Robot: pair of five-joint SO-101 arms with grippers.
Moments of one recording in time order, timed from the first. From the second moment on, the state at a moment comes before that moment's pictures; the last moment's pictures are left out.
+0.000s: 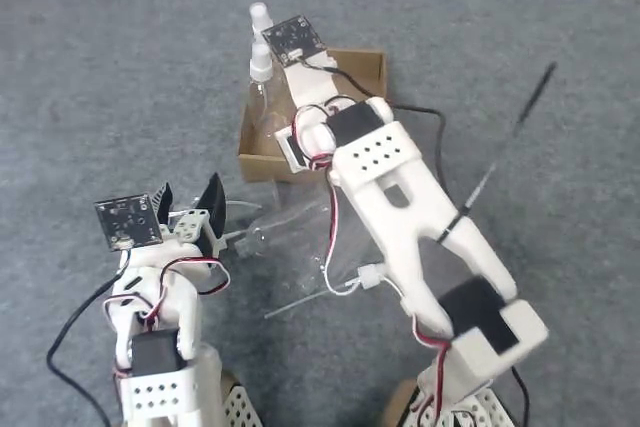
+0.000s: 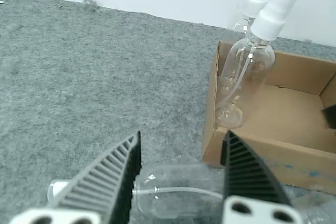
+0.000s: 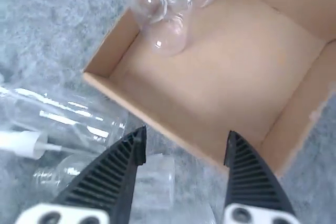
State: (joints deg) left arm -13.5 -103.6 97.3 43.5 10.5; right arm -34.6 5.2 -3.3 64.4 -2.0
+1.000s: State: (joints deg) left arm -13.5 -103.6 97.3 43.5 10.5; right arm -37.5 -5.1 -3.3 85.8 14.5
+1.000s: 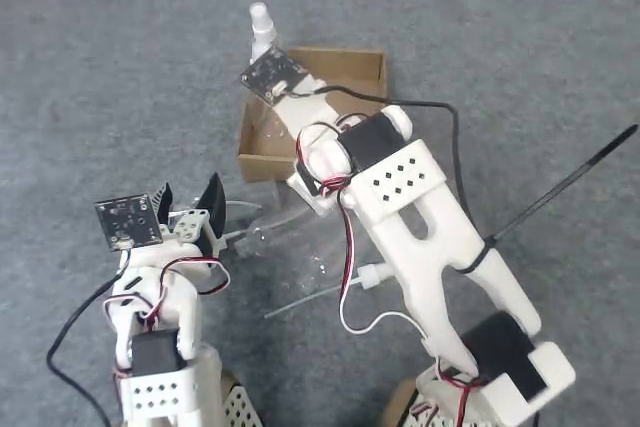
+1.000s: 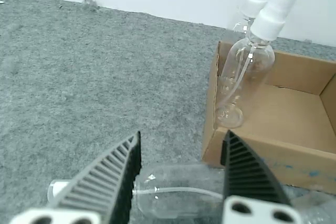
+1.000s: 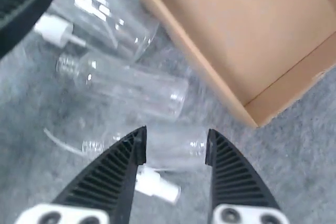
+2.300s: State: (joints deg) left arm -13.5 -103.6 97.3 43.5 10.5; right arm -41.8 -25.8 26.1 82.5 36.9
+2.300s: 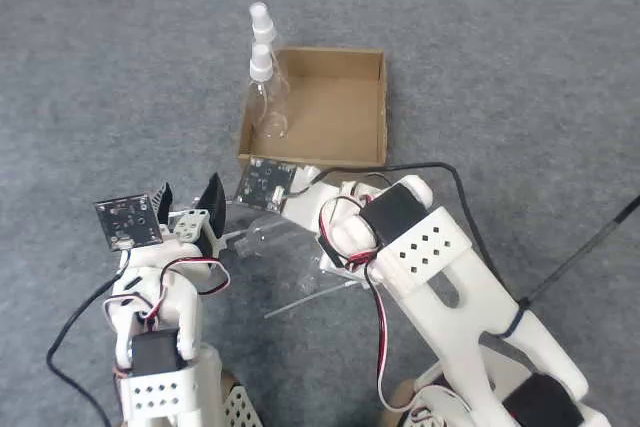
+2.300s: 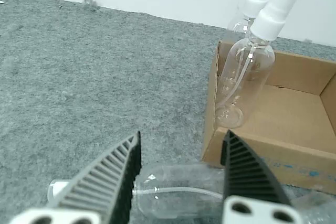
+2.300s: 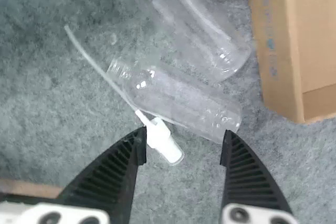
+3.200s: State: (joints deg) left arm -17.3 -103.6 97.3 43.5 10.5; right arm -46.7 -25.8 40.7 70.7 51.0
